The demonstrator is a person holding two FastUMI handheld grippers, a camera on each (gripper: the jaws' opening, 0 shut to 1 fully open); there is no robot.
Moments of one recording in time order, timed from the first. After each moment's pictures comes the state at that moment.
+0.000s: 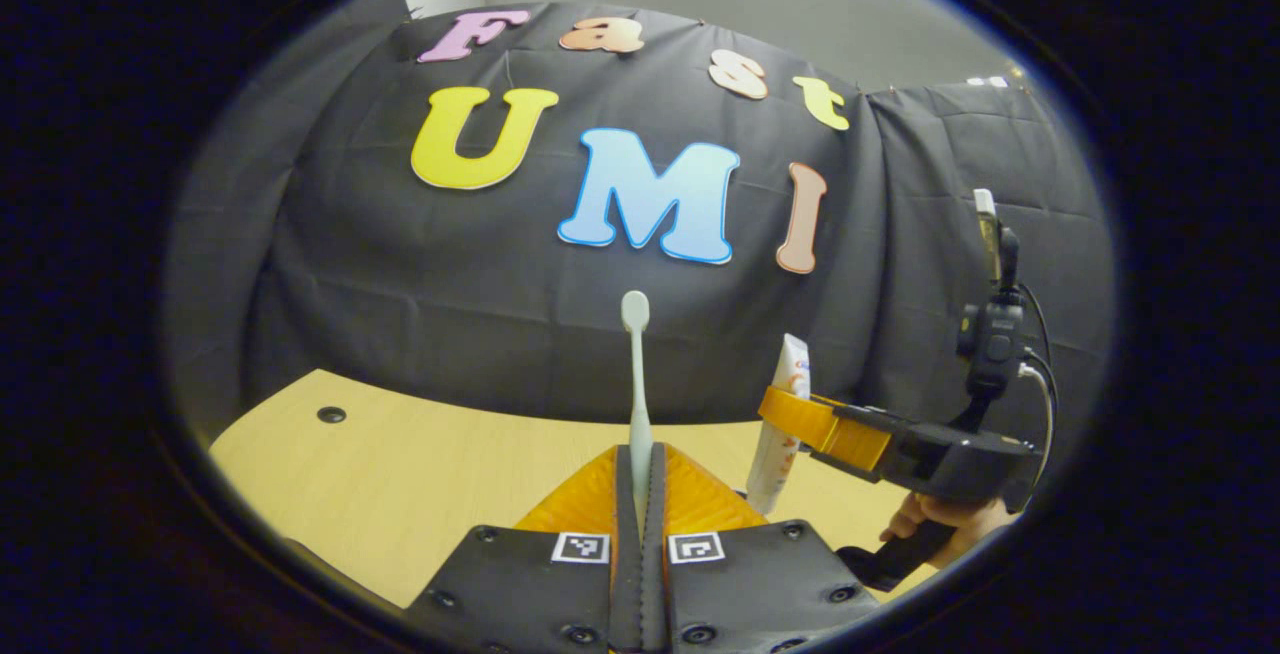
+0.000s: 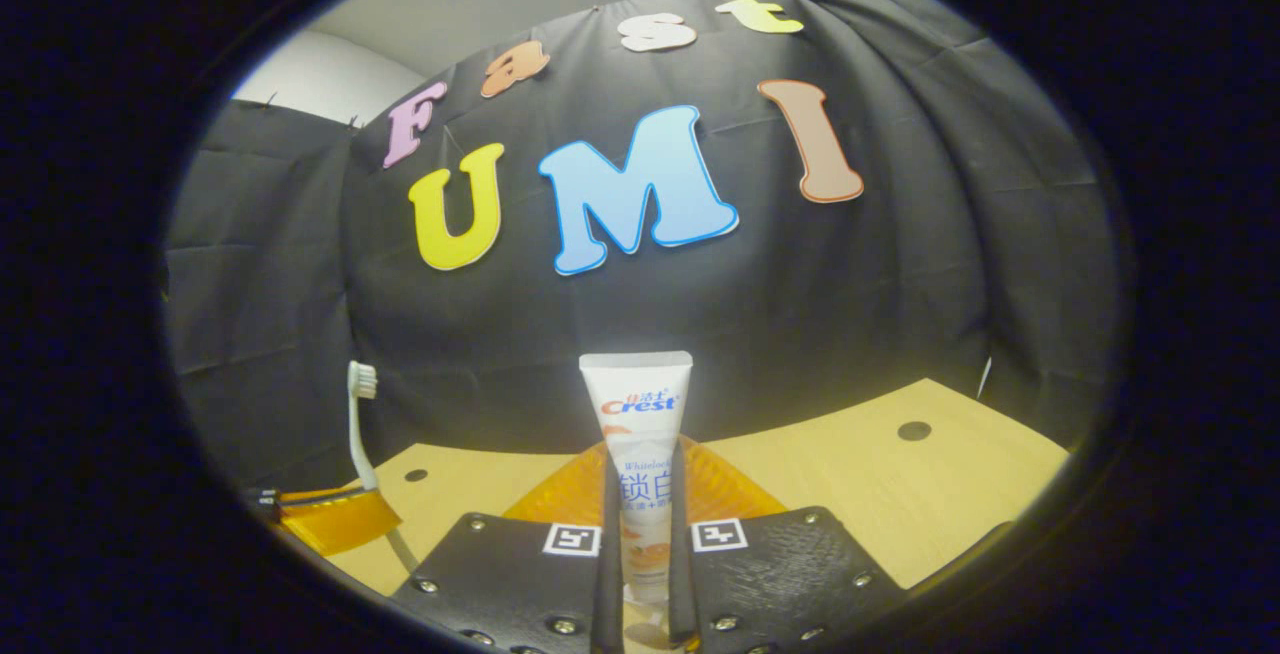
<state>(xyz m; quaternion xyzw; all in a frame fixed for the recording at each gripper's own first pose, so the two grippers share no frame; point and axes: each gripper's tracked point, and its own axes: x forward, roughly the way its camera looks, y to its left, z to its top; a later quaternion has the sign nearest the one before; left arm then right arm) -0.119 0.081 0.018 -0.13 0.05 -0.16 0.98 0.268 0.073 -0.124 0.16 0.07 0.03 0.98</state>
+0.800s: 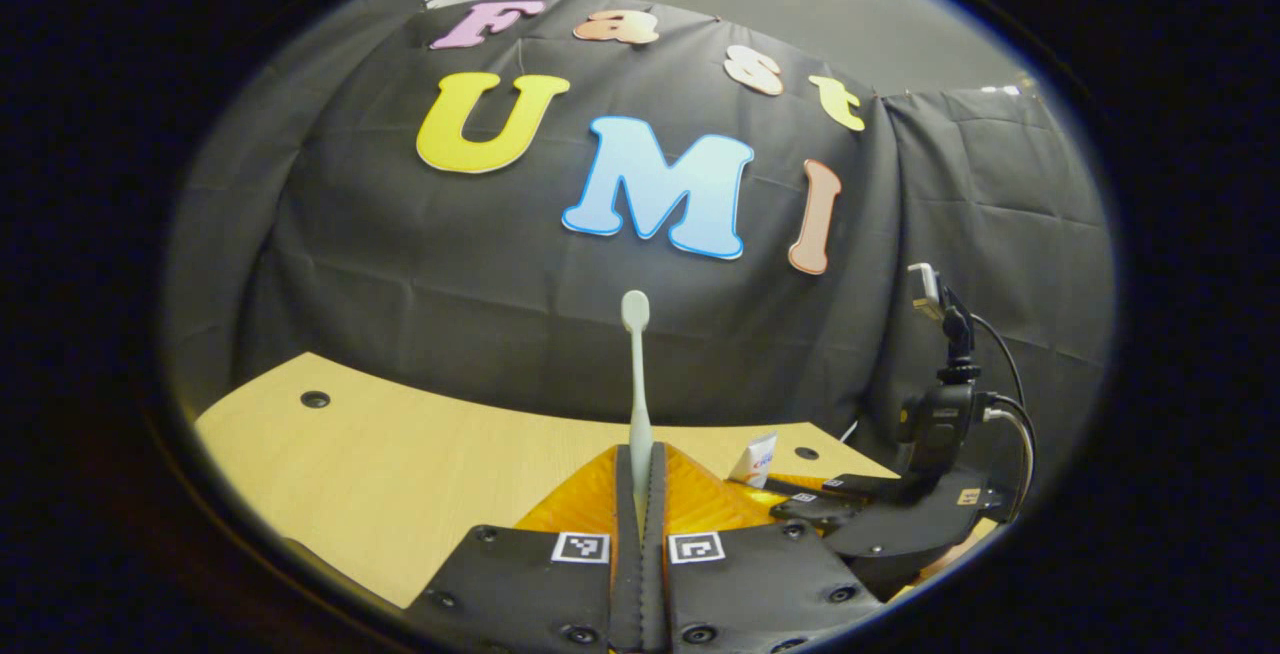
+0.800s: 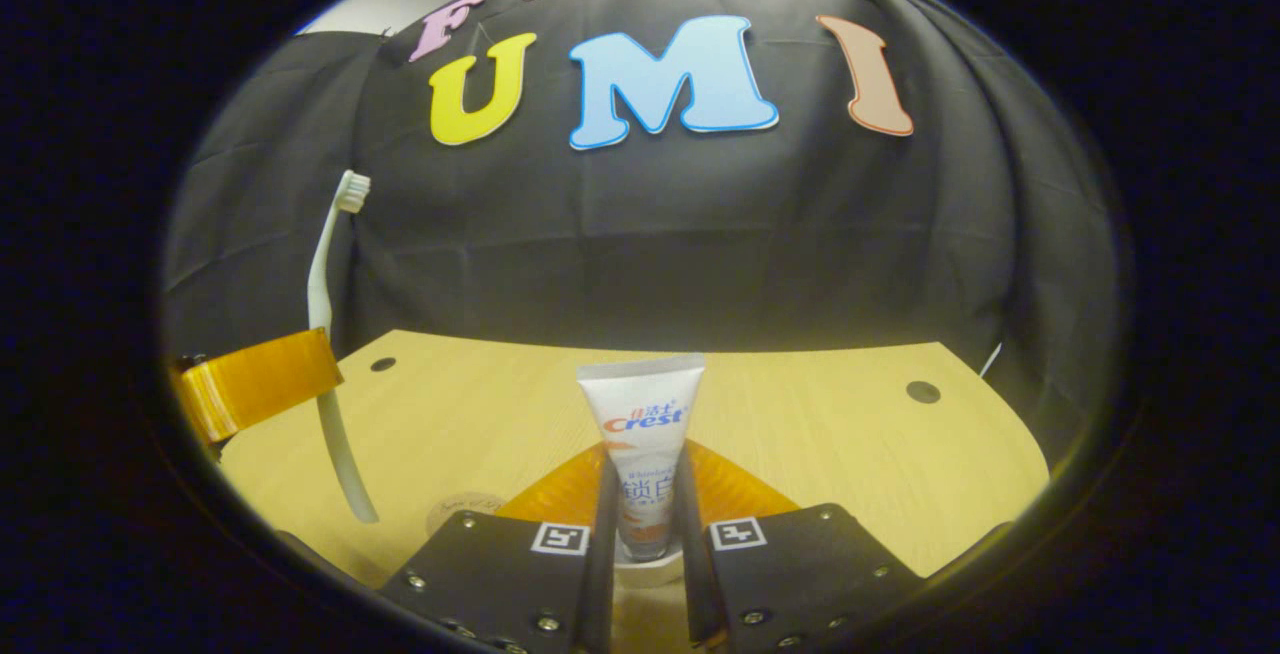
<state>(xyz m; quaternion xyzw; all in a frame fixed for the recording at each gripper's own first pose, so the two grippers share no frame) -0.061 0.059 -0.014 -0.15 0.07 -0.15 0.97 0.257 0.091 -0.214 0.08 0.22 0.08 0.97</state>
